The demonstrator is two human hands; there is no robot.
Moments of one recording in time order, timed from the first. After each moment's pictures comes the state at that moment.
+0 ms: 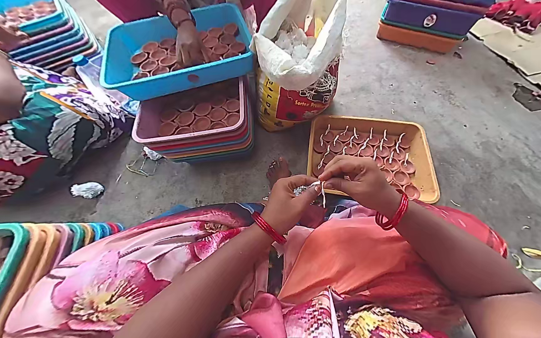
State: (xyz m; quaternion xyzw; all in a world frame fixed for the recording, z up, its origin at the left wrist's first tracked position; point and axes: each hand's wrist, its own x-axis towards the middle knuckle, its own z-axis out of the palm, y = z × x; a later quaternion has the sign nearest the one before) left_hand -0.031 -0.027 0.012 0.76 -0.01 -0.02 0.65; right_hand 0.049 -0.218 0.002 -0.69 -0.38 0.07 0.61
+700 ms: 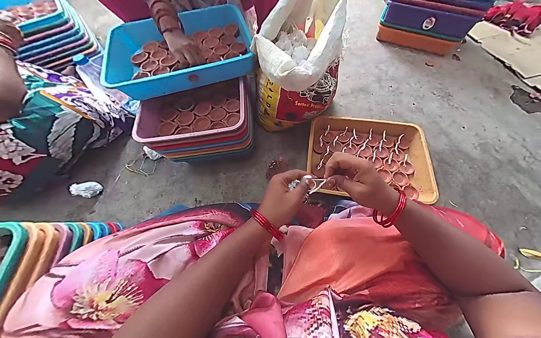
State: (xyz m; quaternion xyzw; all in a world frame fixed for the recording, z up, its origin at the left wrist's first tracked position) left_hand -0.024 -0.018 0.008 0.79 0.02 -0.01 0.61; right_hand 0.057 -0.221 -0.005 -0.70 -0.42 0.06 0.57
